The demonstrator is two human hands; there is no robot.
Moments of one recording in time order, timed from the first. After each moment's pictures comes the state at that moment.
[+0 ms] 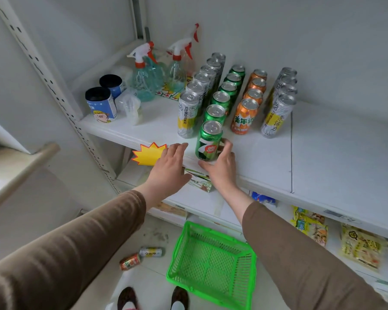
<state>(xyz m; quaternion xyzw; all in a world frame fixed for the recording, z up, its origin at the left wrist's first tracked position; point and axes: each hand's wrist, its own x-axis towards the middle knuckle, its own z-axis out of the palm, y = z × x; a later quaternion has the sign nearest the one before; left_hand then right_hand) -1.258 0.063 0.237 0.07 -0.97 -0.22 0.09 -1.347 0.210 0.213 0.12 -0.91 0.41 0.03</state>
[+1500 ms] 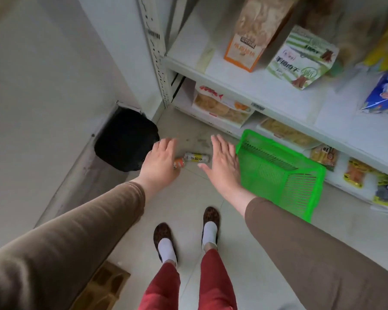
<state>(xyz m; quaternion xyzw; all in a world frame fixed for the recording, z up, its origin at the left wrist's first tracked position) -0.999 -0.089 -0.102 0.19 -0.95 -0.21 -0.15 -1.087 0.083 -0.117 0.25 -0.94 0.13 -0.17</state>
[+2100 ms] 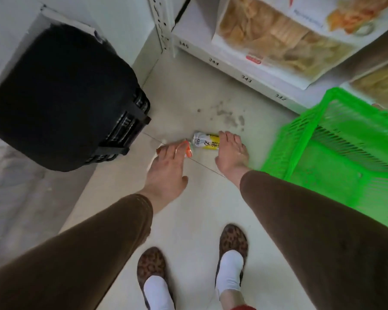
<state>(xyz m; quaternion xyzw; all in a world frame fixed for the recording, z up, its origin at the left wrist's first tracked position) -1.007 -0.084 -0.481 0.21 -0.93 -0.24 -0.20 -1.147 0.050 -0.553 0.24 -0.92 0.00 -0.29</state>
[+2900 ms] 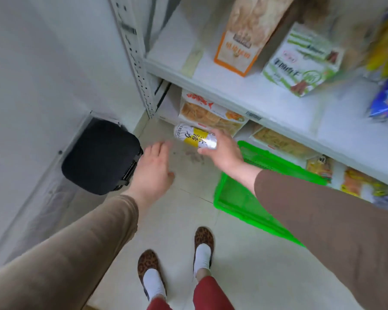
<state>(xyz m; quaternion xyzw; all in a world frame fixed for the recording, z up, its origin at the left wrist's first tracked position) -1.050 -0.095 -0.169 0.18 -0.96 -0.22 -0.08 -1.202 0.063 -0.172 0.17 -0.92 0.24 -0.25</state>
